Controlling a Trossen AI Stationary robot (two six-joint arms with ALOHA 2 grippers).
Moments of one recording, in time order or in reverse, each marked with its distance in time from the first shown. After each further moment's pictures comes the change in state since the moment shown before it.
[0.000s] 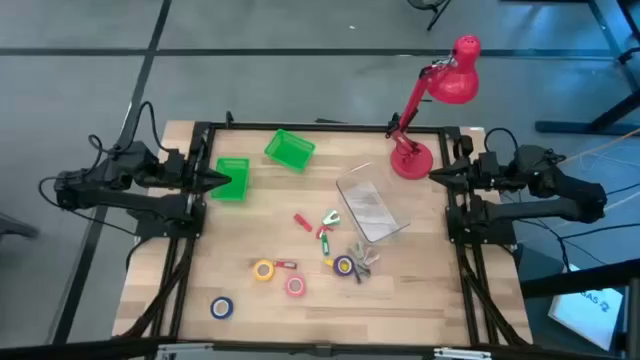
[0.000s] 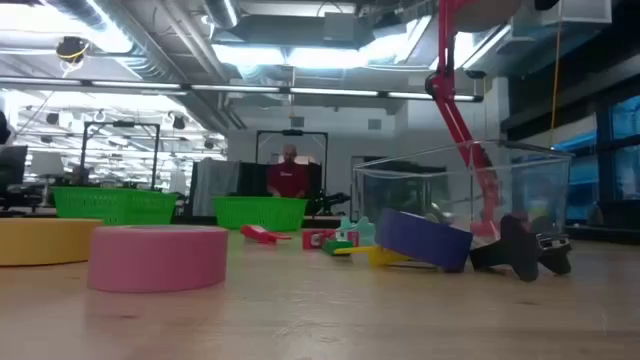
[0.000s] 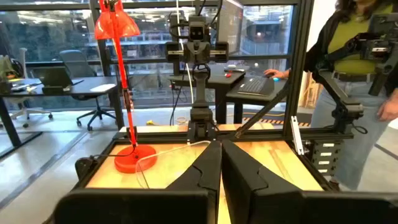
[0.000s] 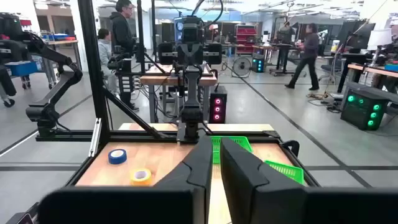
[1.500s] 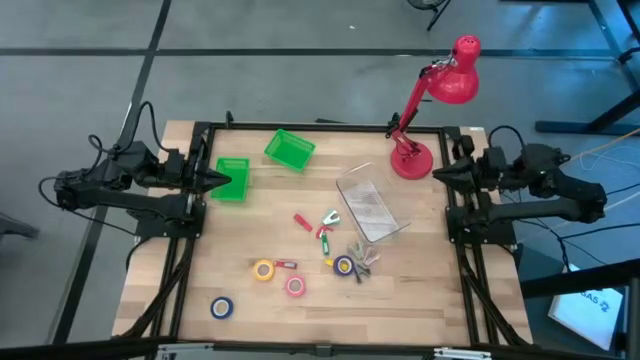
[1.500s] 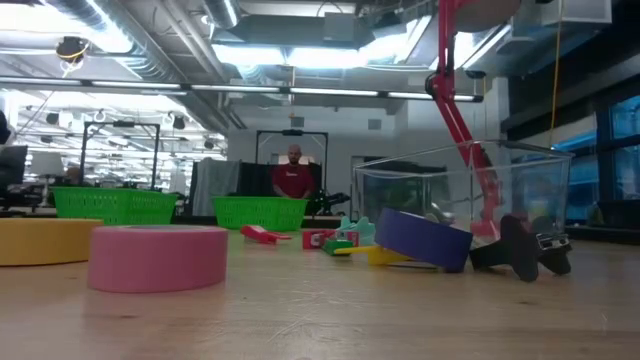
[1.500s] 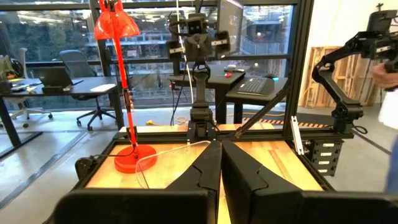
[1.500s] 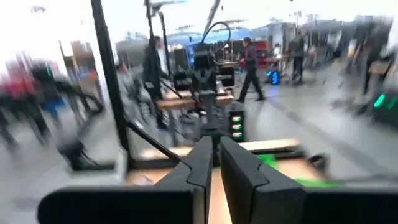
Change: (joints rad) left arm 0.000 0.000 0.000 0.000 0.000 0.000; right arm 0.000 0.004 0.000 0.102 -0.048 0.211
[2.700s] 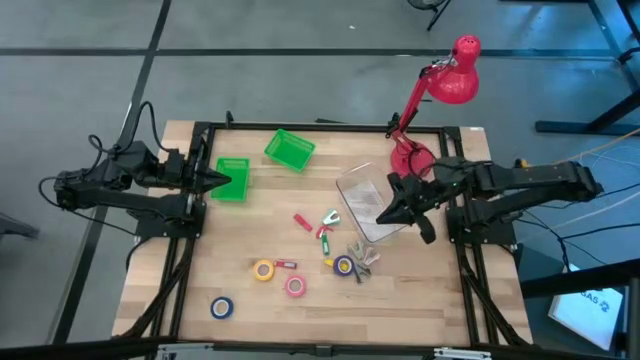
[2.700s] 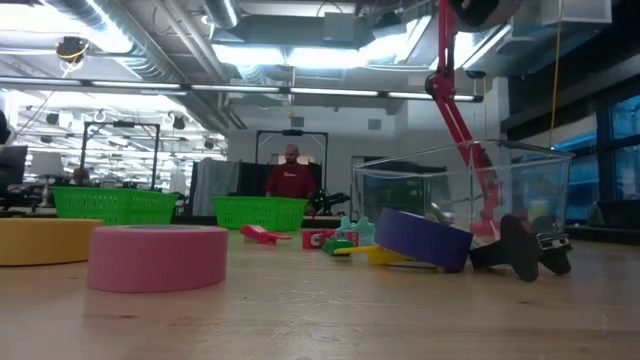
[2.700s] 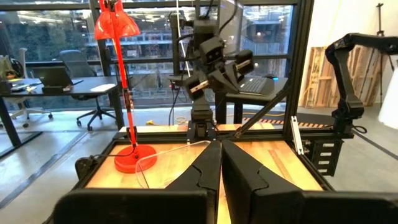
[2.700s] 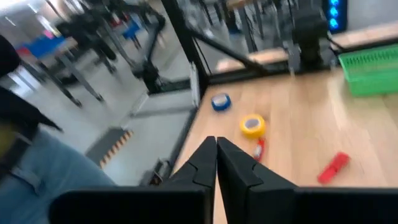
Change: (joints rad) left arm 0.000 0.000 0.000 0.000 0.000 0.000; right arm 0.120 0.573 0.104 0.056 -0.267 0.103
